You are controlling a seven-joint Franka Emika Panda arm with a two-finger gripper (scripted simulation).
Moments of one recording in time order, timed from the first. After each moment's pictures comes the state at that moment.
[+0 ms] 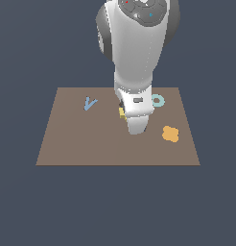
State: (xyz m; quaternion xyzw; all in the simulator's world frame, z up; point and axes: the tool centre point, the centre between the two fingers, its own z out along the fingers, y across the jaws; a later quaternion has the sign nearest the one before) arm -0.023 0.035 0.038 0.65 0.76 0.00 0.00
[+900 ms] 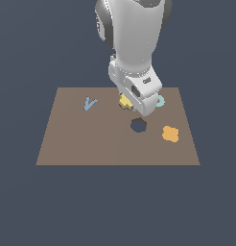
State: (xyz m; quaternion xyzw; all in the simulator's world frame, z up) arm -0.070 0.037 0.040 0.47 0.88 0.00 0.00
